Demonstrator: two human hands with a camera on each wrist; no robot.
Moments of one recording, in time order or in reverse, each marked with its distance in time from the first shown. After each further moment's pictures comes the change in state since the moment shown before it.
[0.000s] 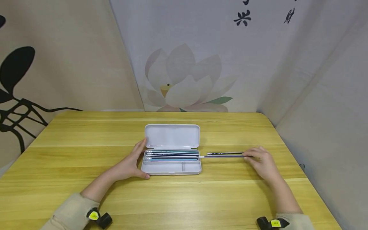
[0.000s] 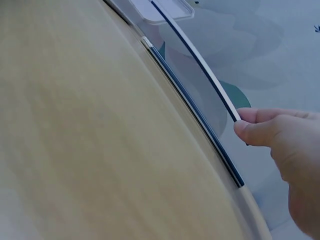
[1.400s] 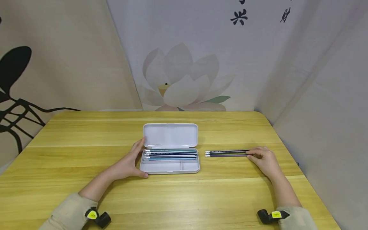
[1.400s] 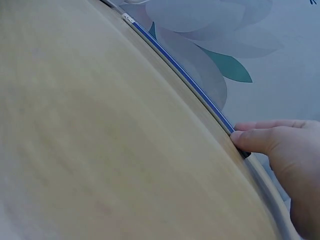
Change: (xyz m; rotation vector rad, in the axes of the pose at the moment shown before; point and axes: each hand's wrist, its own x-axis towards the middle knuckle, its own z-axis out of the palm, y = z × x) left_hand 0.000 0.000 0.000 0.000 -0.004 0.004; right_hand -0.008 0.034 -0.003 -0.096 -0.027 0.128
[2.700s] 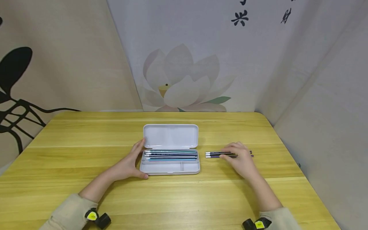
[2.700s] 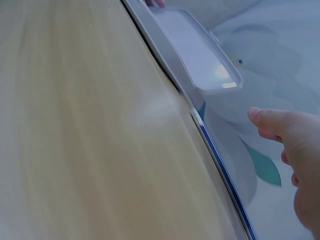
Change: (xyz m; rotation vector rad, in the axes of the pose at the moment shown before) left_hand 0.001 -0.001 0.000 -0.015 0.002 0.013; right_hand 0.021 -0.096 0.031 0.182 0.041 -0.222
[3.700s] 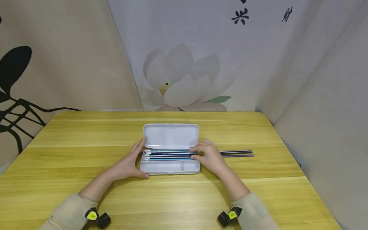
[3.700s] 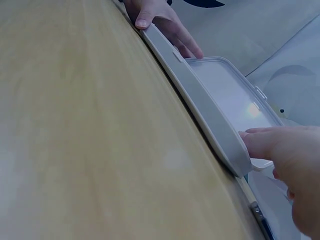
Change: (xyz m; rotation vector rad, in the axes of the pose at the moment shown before) left_hand 0.001 -0.002 0.001 0.005 0.005 -0.012; right_hand 0.038 -0.040 0.076 0.023 -0.216 -0.005
